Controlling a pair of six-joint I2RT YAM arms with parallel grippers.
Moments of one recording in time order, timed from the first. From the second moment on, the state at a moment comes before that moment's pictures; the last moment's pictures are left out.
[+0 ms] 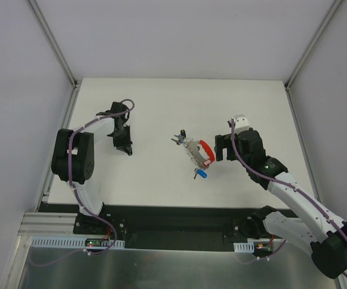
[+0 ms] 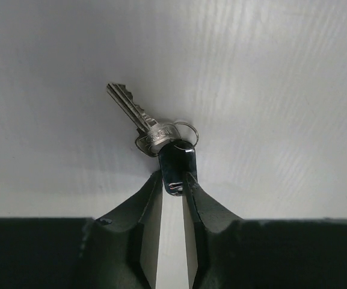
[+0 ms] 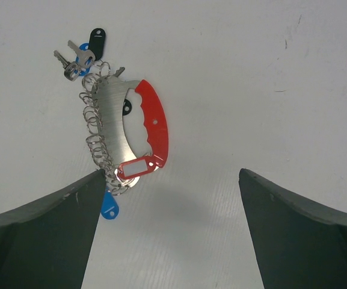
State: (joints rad) left arm -0.14 1.82 1.16 -0.66 0.10 -0.28; right arm 0.55 0.93 0.70 -0.32 0.19 0.13
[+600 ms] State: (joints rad) left arm -0.49 1.72 1.04 -0.68 0.07 -0.49; right arm 0.55 0.98 0.74 -0.40 0.08 0.13
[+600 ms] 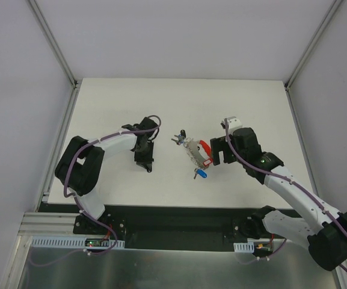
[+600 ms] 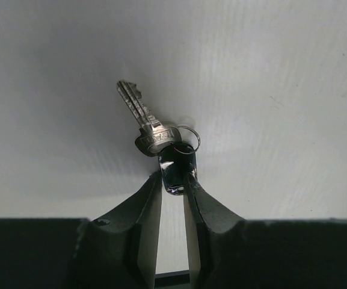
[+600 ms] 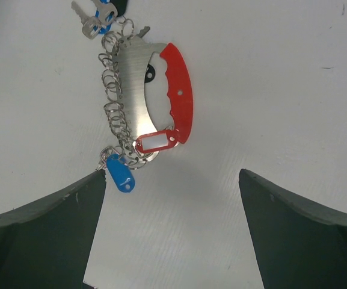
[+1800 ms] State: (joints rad) left arm -0.68 1.31 0.90 -0.65 0.03 -0.53; right arm 0.56 1.73 1.04 -0.37 -0.07 0.35
